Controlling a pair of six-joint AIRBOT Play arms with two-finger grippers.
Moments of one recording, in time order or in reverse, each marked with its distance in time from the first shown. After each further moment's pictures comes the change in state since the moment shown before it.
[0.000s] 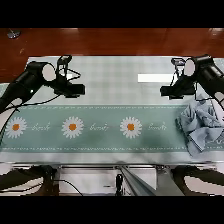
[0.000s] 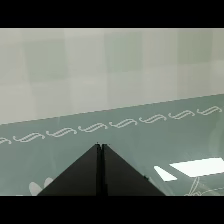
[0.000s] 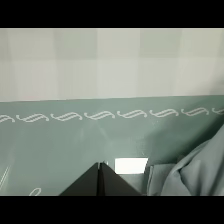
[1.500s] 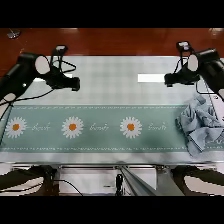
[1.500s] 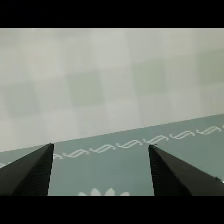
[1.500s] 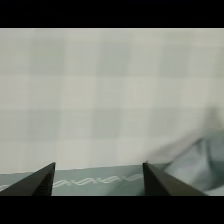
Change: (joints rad) left arm 0.052 0.013 0.119 0.137 -0.058 0.082; right arm -0.022 0.010 0.095 -0.194 -0.151 -0.011
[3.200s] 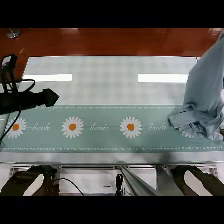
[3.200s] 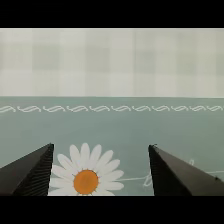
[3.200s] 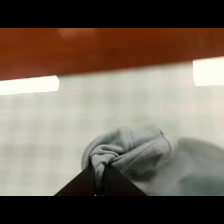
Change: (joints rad) left arm 0.190 0.636 -0.494 -0.254 0.118 0.048; right arm -0.354 0.421 0.330 0.779 0.124 -0.318
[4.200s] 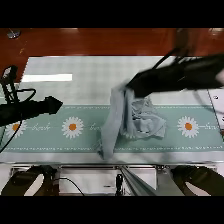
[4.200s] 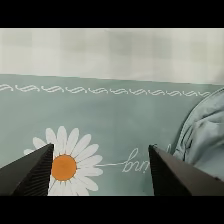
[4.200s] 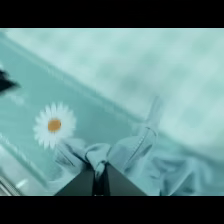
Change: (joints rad) left arm 0.005 0.092 -0.101 -0.094 0.008 0.002; right arm 0.776 -0.064 -0.373 -0.077 -0.175 0.149
